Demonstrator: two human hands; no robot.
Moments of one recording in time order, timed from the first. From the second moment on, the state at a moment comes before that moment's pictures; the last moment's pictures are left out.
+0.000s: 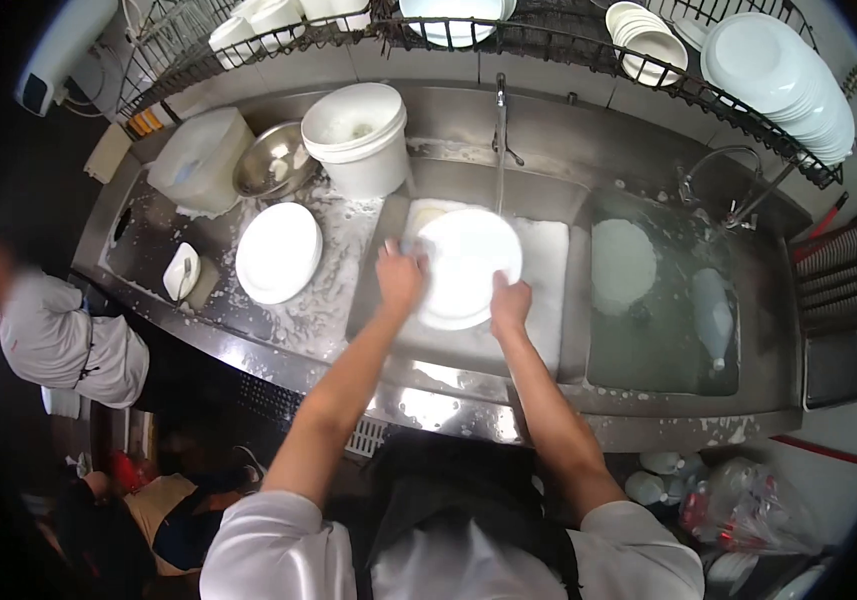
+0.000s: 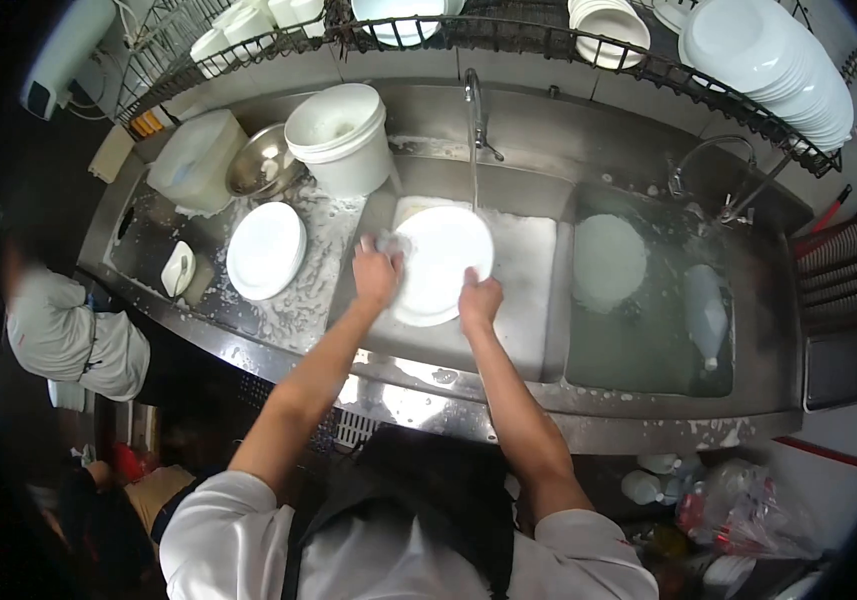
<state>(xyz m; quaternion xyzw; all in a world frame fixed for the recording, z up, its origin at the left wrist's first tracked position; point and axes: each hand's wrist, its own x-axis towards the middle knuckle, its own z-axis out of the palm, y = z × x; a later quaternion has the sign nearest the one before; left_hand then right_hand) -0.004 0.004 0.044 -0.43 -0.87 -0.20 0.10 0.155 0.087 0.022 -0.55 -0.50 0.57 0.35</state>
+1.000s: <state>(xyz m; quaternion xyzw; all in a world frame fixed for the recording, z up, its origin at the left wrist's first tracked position) -0.079 0.004 0.047 -0.23 -0.57 -0.54 -0.58 0.168 0.089 0.090 -0.45 -0.42 0.70 0.37</state>
